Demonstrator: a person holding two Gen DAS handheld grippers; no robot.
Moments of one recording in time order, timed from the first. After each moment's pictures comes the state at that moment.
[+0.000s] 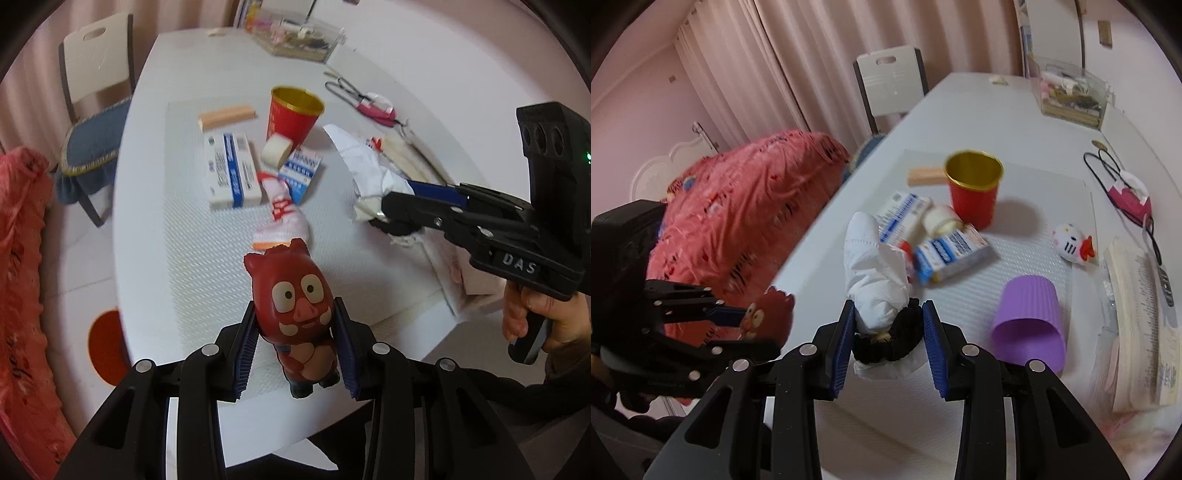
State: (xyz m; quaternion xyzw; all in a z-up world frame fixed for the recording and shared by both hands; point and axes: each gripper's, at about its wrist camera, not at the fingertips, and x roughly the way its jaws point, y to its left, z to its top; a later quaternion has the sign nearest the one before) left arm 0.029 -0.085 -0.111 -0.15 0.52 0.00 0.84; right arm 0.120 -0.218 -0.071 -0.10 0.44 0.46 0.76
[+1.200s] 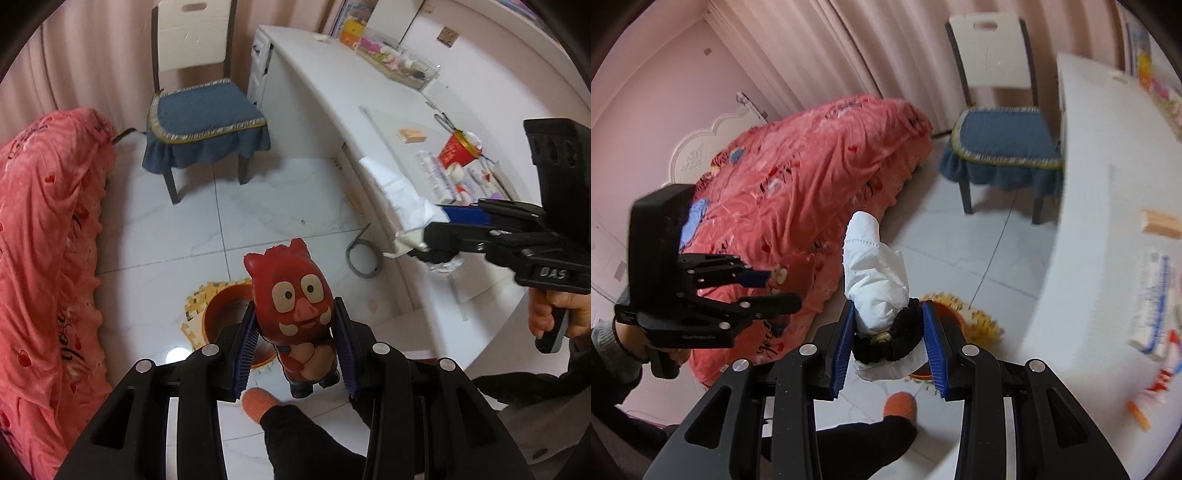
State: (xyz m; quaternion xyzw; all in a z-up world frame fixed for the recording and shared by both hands) left arm -0.087 0.171 -0.142 -0.17 0.53 0.06 0.83; right arm 0.003 0.093 -0.113 -0.12 0.51 0.53 0.66
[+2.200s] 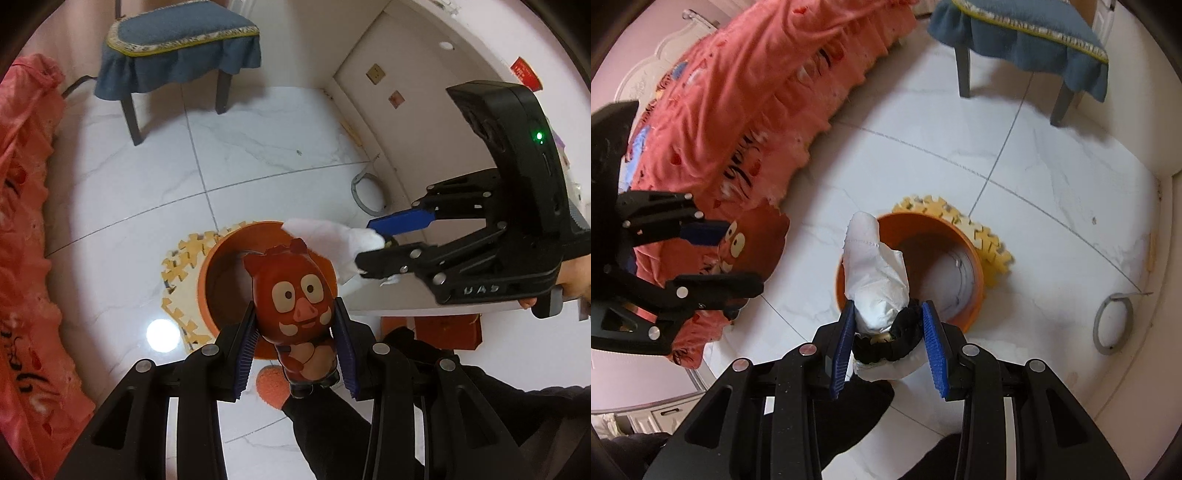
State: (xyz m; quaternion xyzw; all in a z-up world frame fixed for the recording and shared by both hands) left arm -0.077 0.241 -0.340 -0.18 0.60 -0.05 0.78; right arm -0.001 0.211 -0.398 -0.25 0.63 0.46 0.58
